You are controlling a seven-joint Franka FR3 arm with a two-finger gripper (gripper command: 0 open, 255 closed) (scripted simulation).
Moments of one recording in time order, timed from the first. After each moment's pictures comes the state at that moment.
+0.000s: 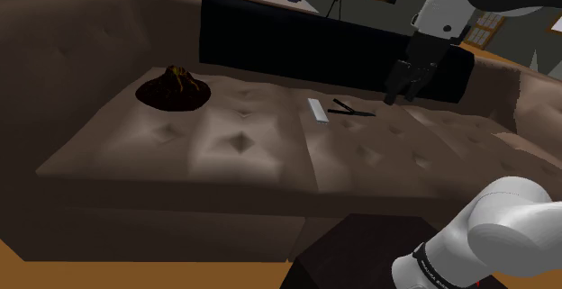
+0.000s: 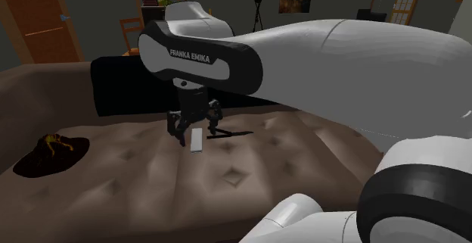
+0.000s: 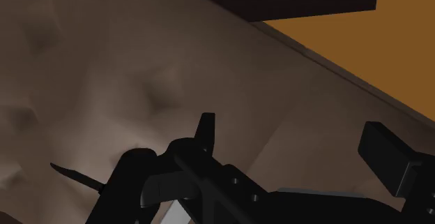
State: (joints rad) arm 0.01 -0.75 -0.04 -2.35 -0.02 1.55 0.10
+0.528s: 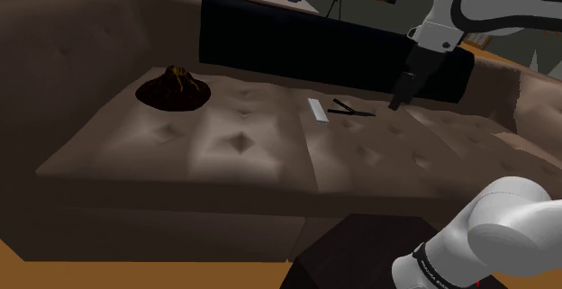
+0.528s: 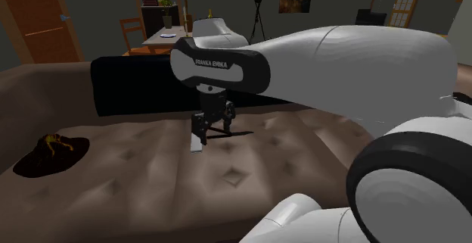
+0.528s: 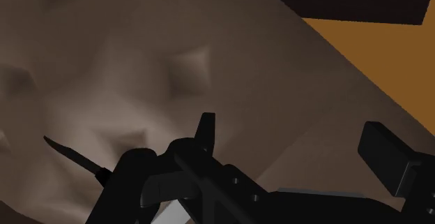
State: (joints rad) arm 0.01 -0.71 -0.20 -2.40 -0.12 1.66 -0.17
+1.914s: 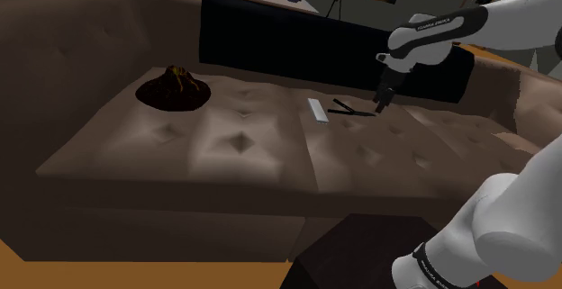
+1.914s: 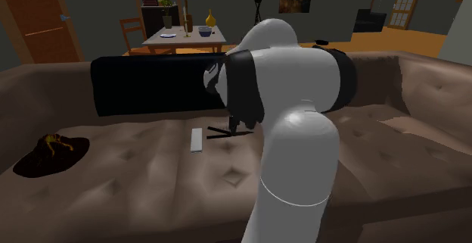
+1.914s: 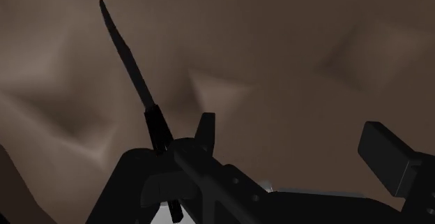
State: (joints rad) arm 0.15 -0.03 -0.72 -2.12 0.02 2.08 -1.23
